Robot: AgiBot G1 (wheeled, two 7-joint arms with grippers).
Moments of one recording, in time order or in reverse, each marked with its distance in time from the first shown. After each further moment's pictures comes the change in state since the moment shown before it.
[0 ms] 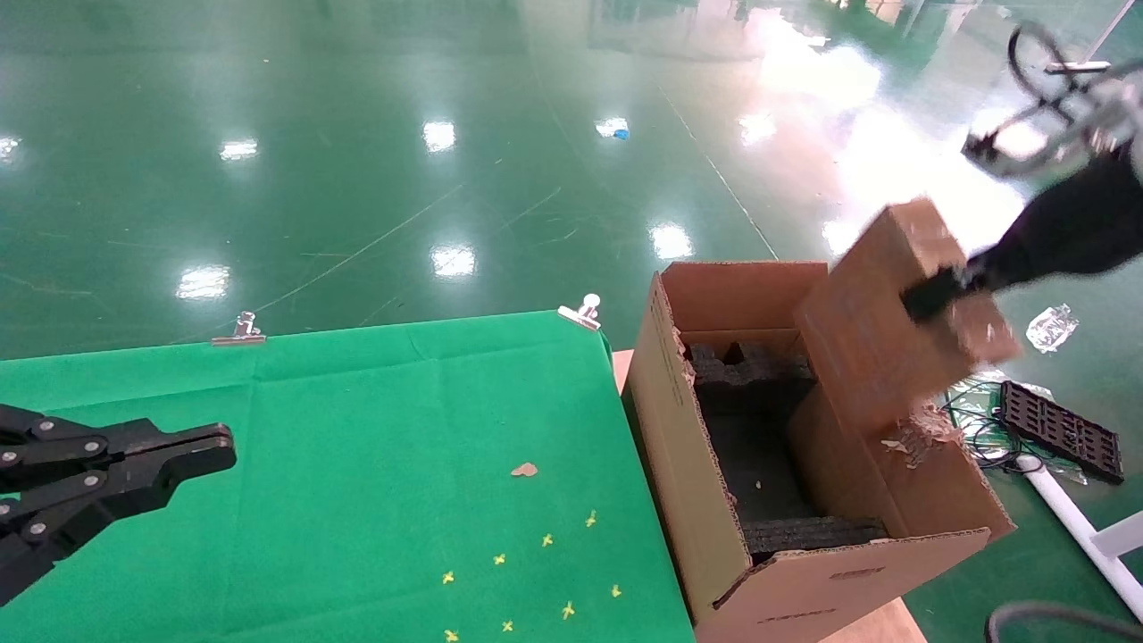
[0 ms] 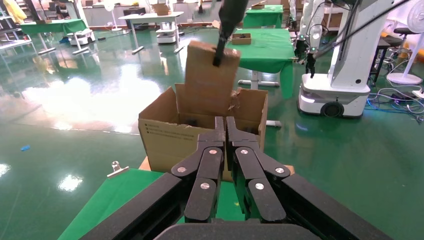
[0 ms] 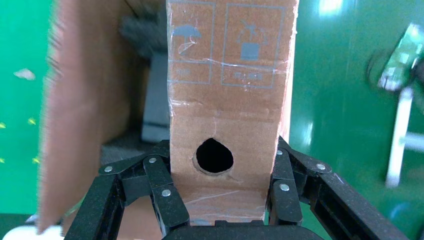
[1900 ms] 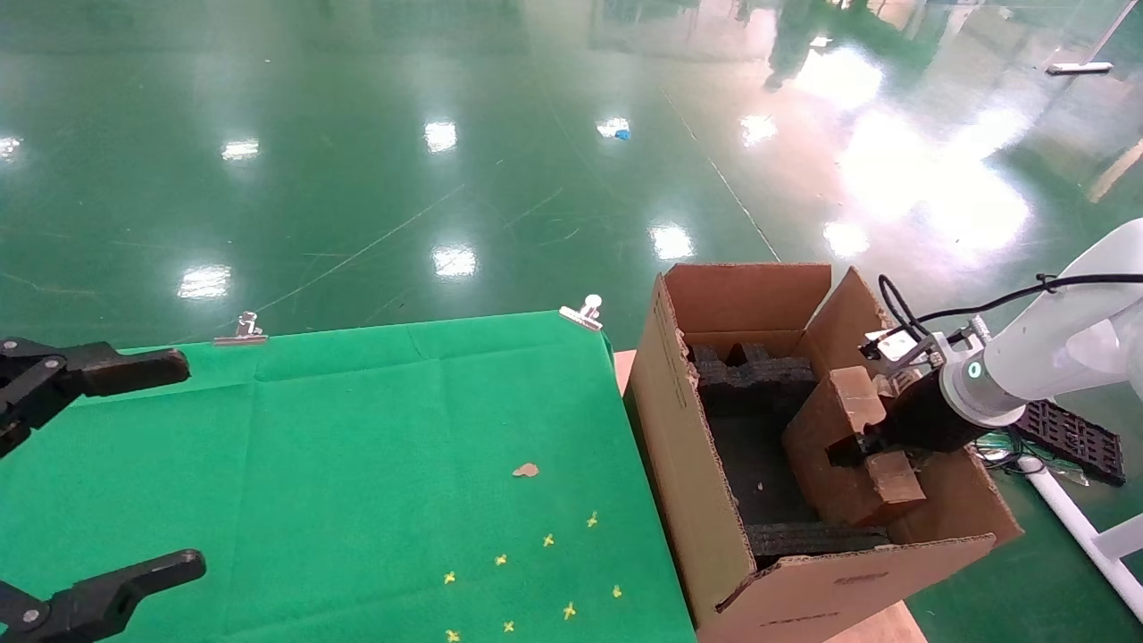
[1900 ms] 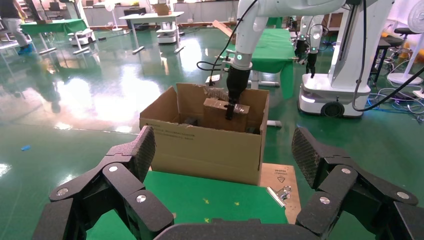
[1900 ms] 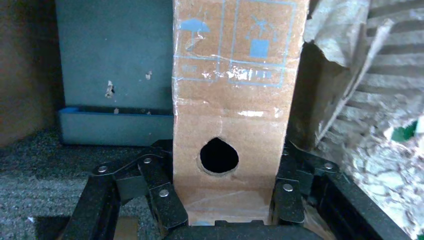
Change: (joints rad) left arm -0.001 -0.001 0.003 0.000 -0.002 -0.001 0.002; right arm -0.603 -0.119 0.066 -0.337 0.137 0.350 -0.109
